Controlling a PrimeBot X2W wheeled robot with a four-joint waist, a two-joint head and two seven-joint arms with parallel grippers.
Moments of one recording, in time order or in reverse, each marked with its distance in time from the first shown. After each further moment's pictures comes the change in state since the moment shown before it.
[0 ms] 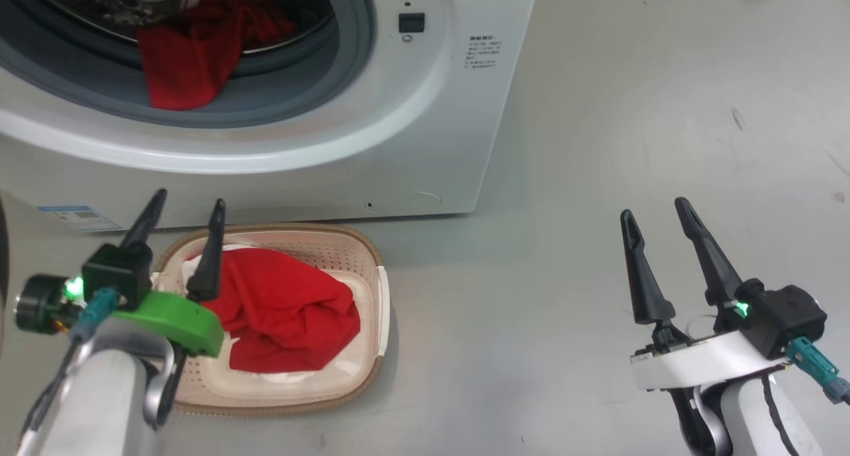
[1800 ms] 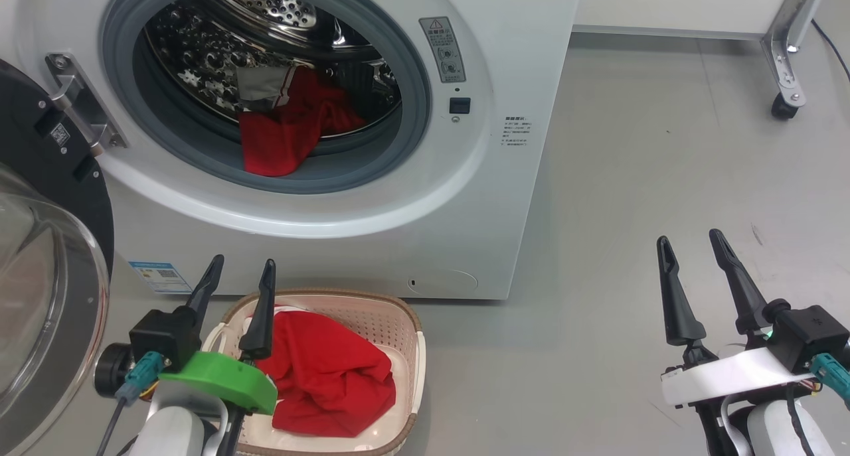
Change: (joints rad) left arm 0.077 -0.099 -0.033 0.096 -0.112 -0.021 -0.097; right arm 0.035 0.003 -0.095 0.078 0.000 0.000 0.000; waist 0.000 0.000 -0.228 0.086
